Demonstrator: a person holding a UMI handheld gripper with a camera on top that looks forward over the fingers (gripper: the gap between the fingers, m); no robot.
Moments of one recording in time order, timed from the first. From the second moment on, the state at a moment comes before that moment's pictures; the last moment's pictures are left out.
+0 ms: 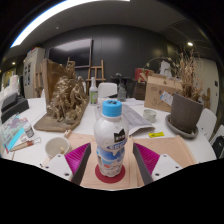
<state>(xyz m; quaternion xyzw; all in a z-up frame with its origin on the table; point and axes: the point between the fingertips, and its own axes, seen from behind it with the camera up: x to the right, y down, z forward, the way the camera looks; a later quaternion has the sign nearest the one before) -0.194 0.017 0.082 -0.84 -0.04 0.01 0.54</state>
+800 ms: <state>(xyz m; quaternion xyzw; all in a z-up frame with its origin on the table) -0.325 -0.265 0.208 -0.90 0.02 -0.04 0.44</state>
